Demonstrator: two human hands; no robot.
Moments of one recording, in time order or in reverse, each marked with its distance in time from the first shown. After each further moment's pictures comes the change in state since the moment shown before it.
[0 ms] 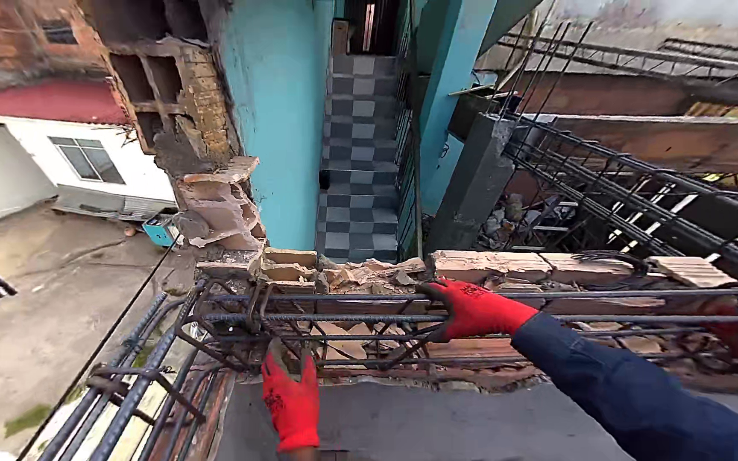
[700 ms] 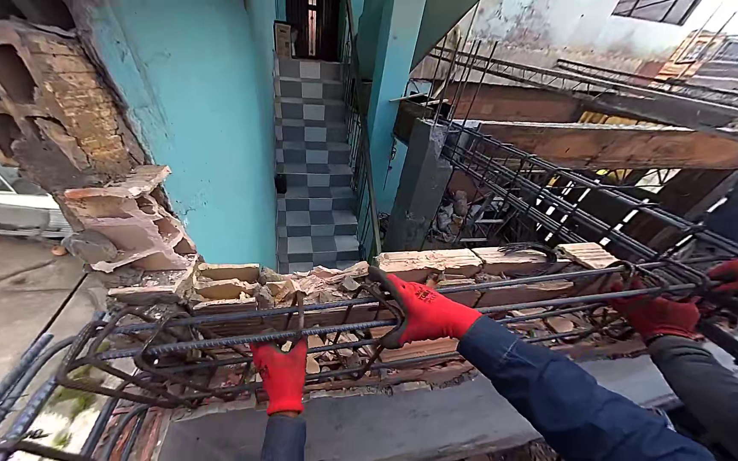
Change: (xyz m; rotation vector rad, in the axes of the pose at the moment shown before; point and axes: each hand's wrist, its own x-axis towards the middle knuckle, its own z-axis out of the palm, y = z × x) left_hand 0.019 0.046 0.096 -0.184 -0.157 0.060; right_hand -0.019 0.014 -0.003 0.139 0.173 -0.049
